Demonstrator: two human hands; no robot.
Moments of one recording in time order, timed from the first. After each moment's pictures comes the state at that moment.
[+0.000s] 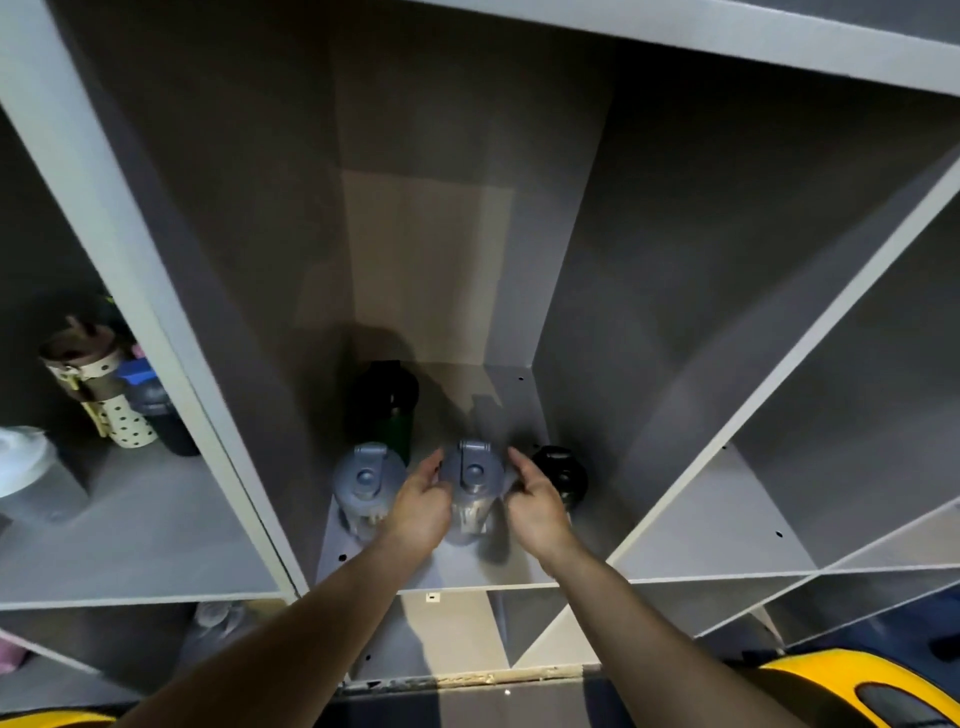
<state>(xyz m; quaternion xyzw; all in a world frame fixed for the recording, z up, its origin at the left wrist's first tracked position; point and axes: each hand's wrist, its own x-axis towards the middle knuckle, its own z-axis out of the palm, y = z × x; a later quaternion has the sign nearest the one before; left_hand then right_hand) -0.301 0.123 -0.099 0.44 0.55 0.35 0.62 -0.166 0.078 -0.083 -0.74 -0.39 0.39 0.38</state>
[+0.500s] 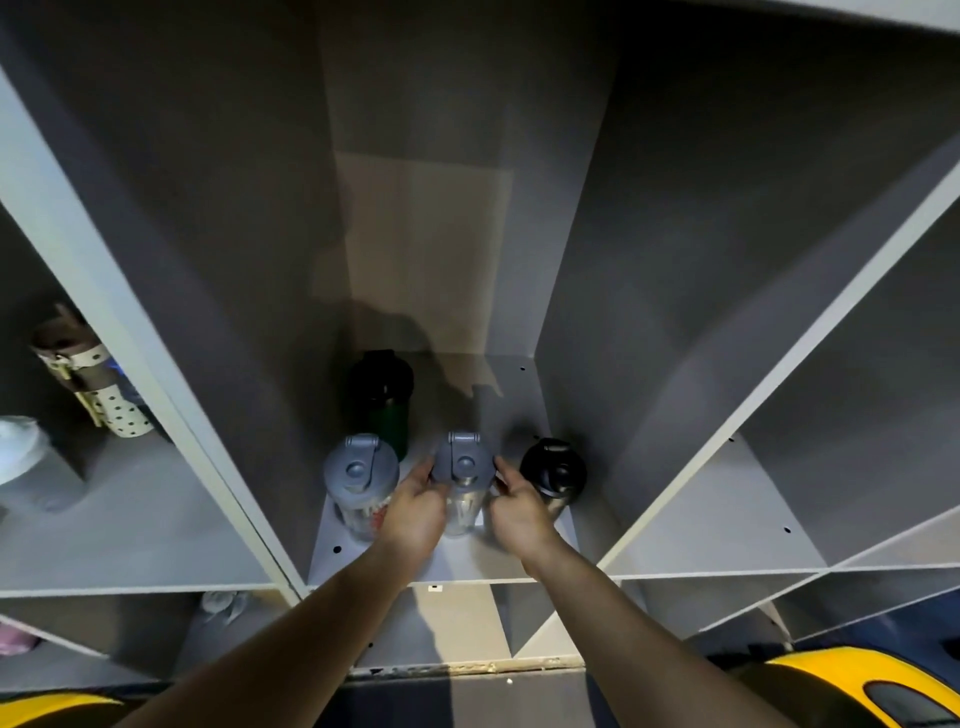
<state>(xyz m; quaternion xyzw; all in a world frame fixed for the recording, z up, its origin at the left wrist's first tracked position) -0.292 0.112 -0.096 0.43 0.55 0.37 0.61 -0.164 0.094 -0.131 -0.71 -0.36 0.47 0.38</state>
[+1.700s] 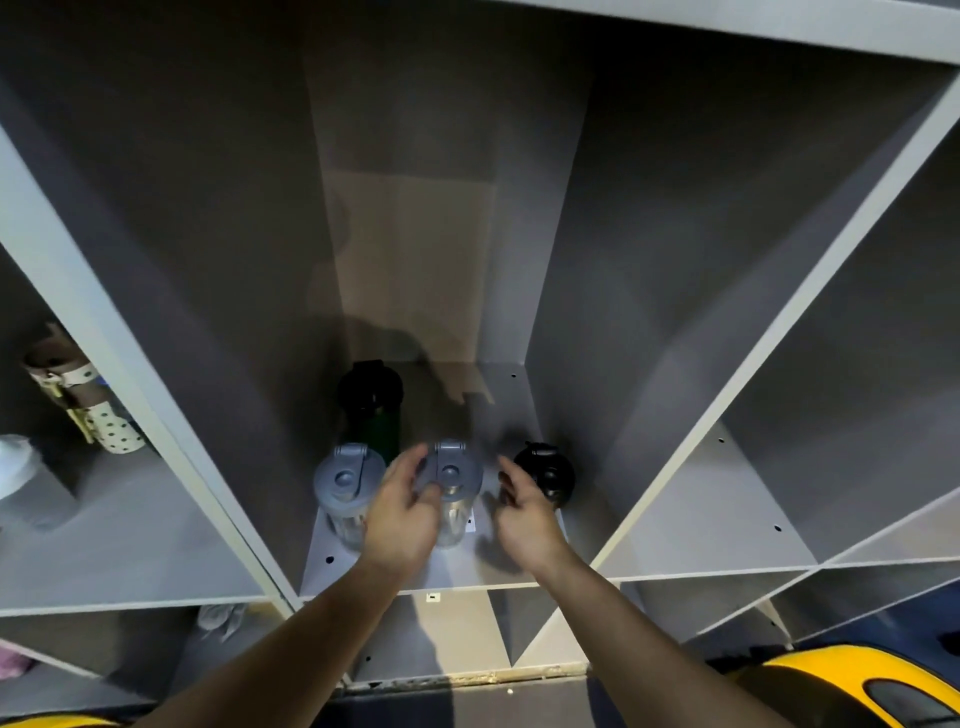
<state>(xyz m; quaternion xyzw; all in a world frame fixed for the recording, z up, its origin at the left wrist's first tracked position) -0.301 0.094 -0.082 0.57 0.58 0.35 0.47 -0.141 0.082 -0.140 -0.72 -0.40 0.42 0.38</state>
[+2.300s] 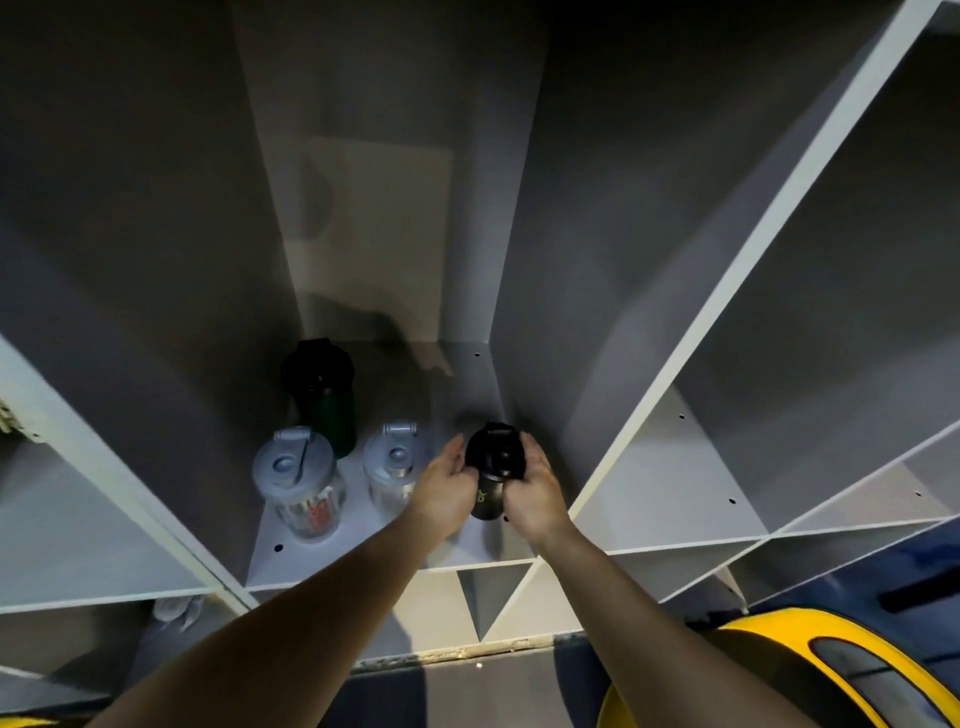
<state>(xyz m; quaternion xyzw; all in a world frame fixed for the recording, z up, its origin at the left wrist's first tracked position) -0.194 0.109 -0.115 0.49 0.55 0.28 0.62 -0.089 0.063 -0.114 -0.77 -0.36 0.36 0.39</state>
